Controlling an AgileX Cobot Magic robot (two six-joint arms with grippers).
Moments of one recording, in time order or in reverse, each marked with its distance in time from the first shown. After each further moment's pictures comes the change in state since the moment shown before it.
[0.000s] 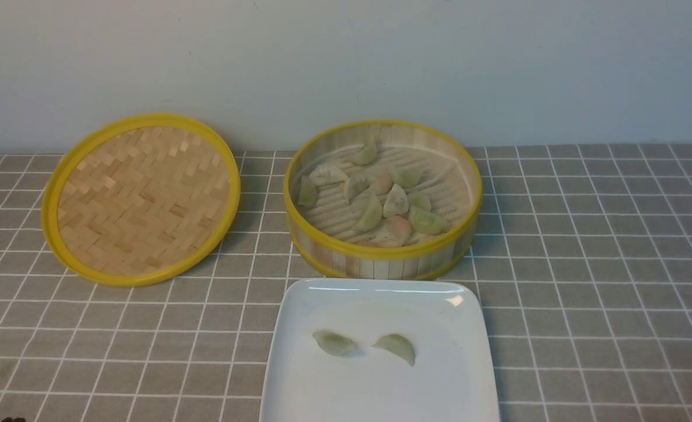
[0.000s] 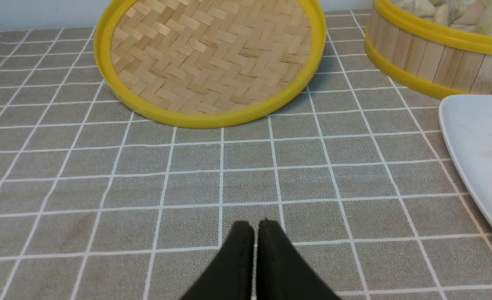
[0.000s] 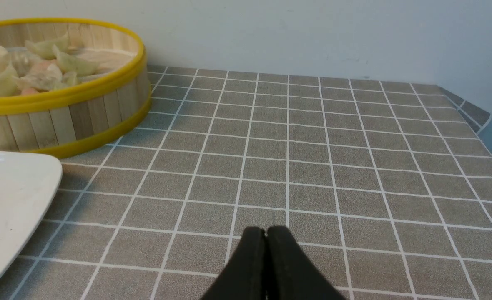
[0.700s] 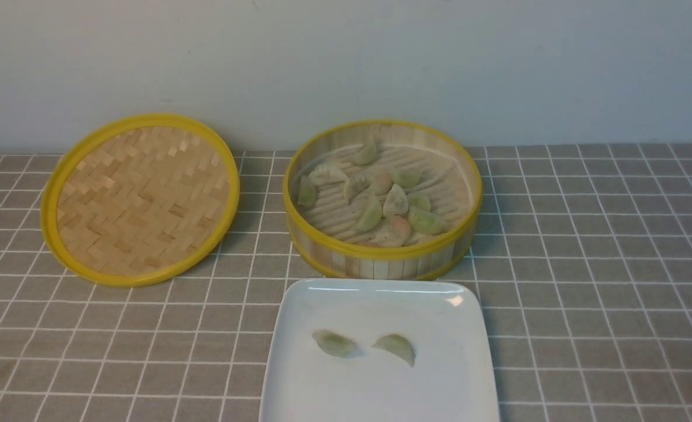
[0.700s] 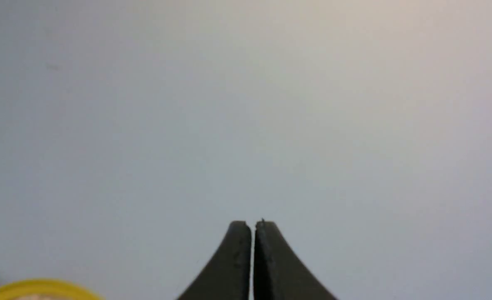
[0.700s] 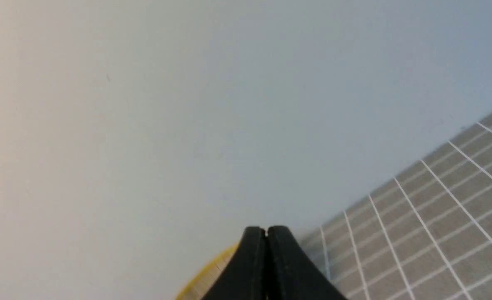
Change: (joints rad) right arm 0.000 0.000 0.009 0.504 -0.390 0.265; left arm 0.001 0.000 -0.060 -0.574 -0.836 -0.242
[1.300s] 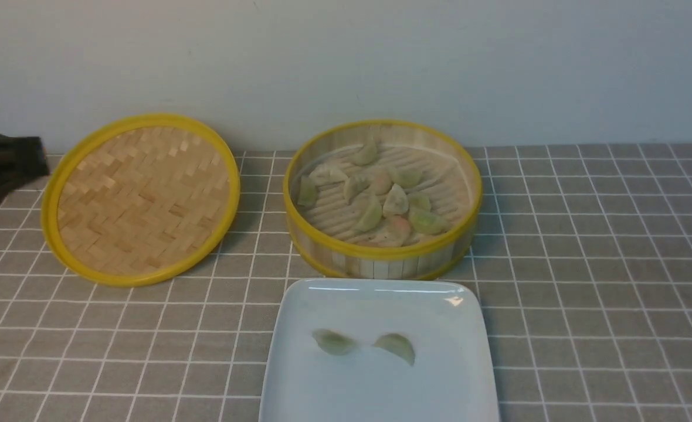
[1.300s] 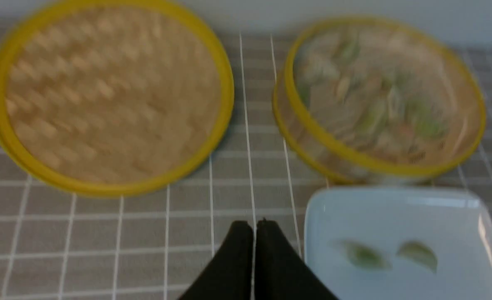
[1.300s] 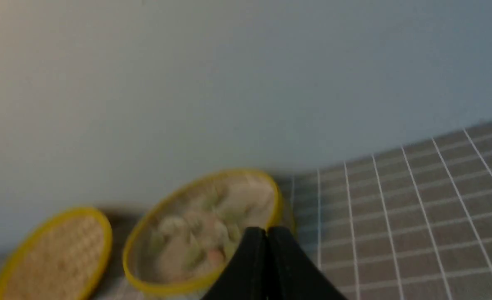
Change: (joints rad) right arm 0.000 0.409 -0.637 -0.113 0.638 -0.200; left arm -0.025 1.041 -1.011 0.382 1.274 0.224
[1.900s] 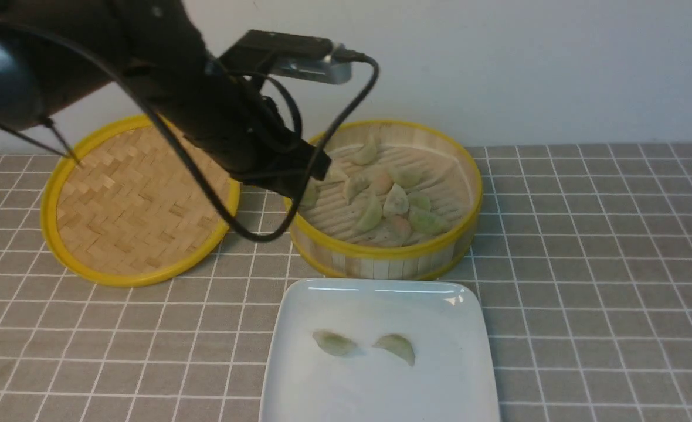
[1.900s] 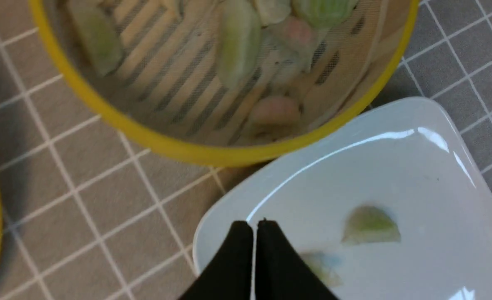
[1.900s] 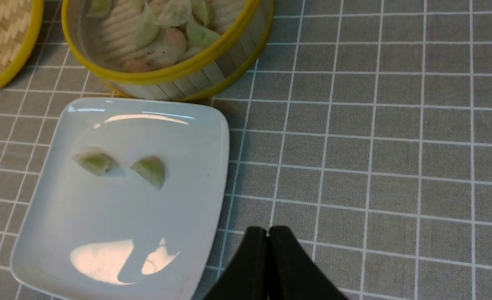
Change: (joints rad) right arm 0.000 0.433 -0.383 -0.016 0.540 -0.154; left arm -0.309 0.802 -0.566 -0.056 0.132 0.245
